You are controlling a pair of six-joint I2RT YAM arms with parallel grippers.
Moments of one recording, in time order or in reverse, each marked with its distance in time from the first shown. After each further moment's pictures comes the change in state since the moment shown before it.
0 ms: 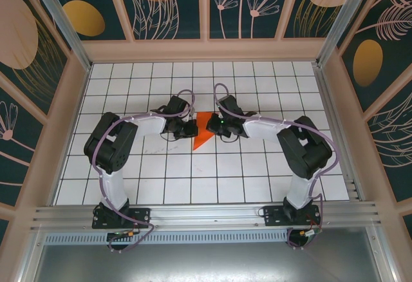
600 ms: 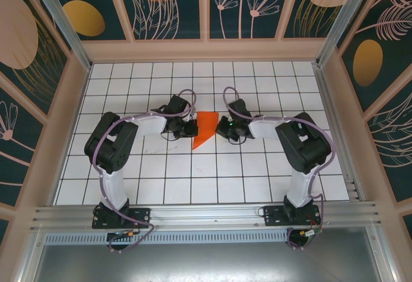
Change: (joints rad) left arm -0.004 0.004 0.008 -0.011 -0.014 0.034; right arm -0.125 0.018 -0.105 0.053 -0.028 0.034
